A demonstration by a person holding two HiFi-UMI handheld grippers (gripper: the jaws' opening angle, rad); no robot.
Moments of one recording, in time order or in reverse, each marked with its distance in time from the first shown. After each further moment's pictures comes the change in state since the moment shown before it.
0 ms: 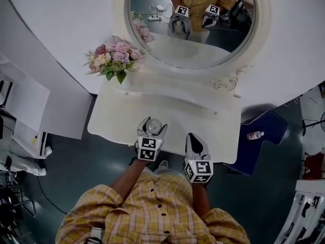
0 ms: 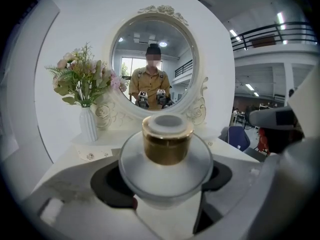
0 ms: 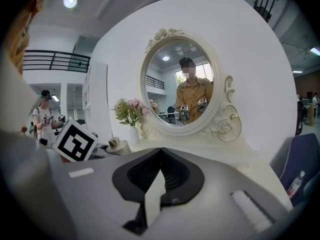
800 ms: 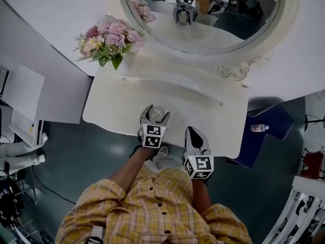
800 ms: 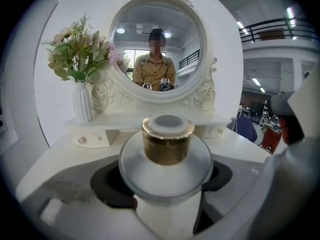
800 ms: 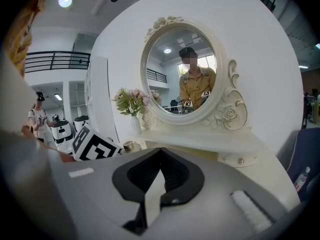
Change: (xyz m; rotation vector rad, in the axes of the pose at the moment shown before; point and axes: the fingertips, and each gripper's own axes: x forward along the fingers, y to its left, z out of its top) left arm 0.058 0.005 -0.051 -0.030 0.095 0.039; right arm 0.020 -0.005 -0.037 0.009 0.084 0.043
